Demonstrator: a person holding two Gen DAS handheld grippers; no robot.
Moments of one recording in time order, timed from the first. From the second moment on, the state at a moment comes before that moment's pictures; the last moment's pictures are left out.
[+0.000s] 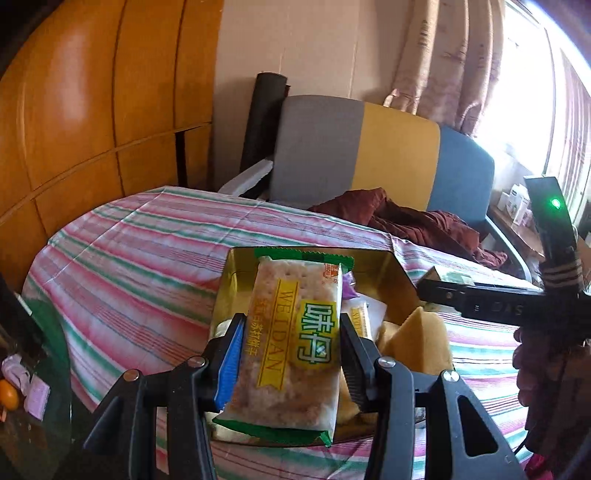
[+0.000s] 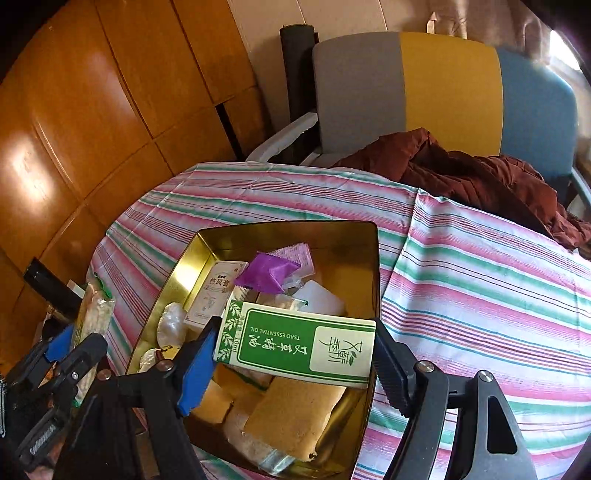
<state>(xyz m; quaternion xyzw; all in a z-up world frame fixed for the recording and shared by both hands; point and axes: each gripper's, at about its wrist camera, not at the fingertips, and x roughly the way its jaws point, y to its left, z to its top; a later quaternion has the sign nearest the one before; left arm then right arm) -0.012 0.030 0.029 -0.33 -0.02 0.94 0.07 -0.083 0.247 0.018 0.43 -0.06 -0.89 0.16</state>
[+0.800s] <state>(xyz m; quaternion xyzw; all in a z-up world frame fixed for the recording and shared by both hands) -0.054 0.062 0.023 -0.35 0.00 0.93 0.09 -0.123 0.253 0.016 0.43 -0.07 -0.89 0.14</state>
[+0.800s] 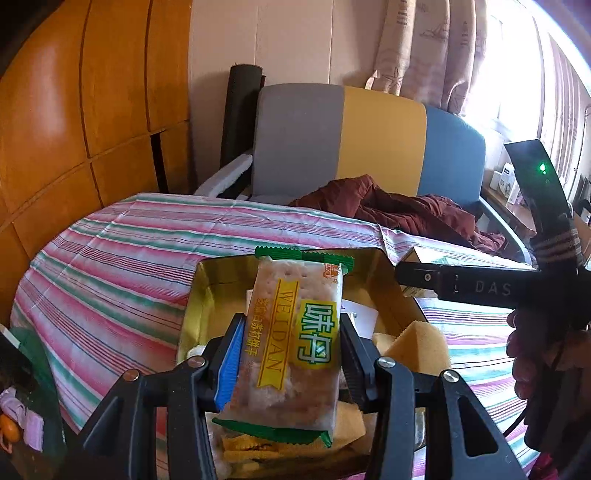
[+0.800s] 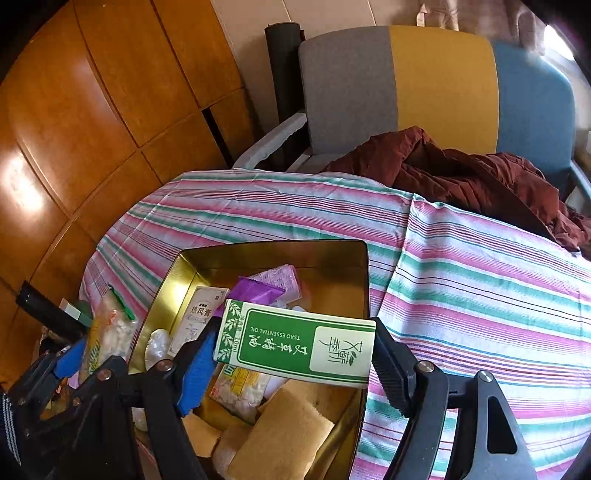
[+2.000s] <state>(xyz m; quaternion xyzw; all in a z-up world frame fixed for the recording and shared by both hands) -0.061 0.039 0.016 -0.36 -0.05 0.93 0.05 -0.129 0.243 0.000 0.45 -0.09 -0.88 0.14</state>
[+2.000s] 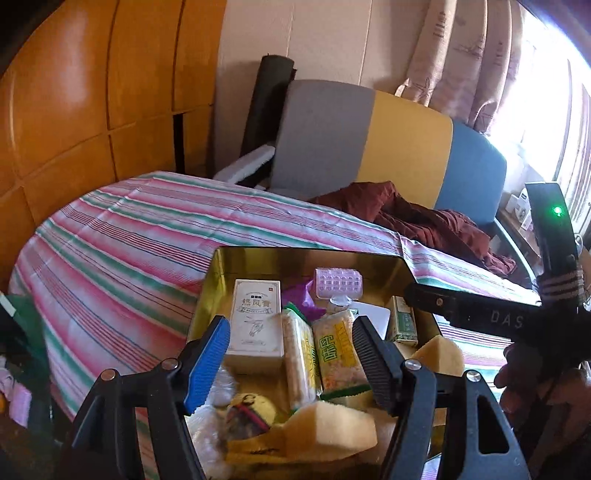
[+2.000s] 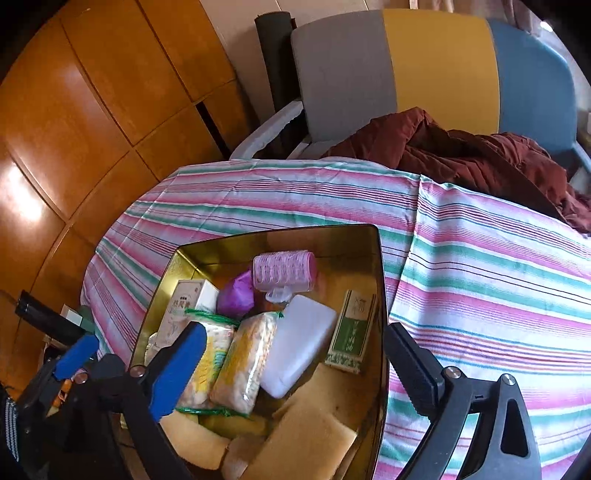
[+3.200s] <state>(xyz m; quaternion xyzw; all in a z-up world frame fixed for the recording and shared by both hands) 0.021 0.025 0.029 -0.33 -0.05 0.94 -0.04 0.009 0.233 -0.009 0.39 0.00 -0.92 0.08</state>
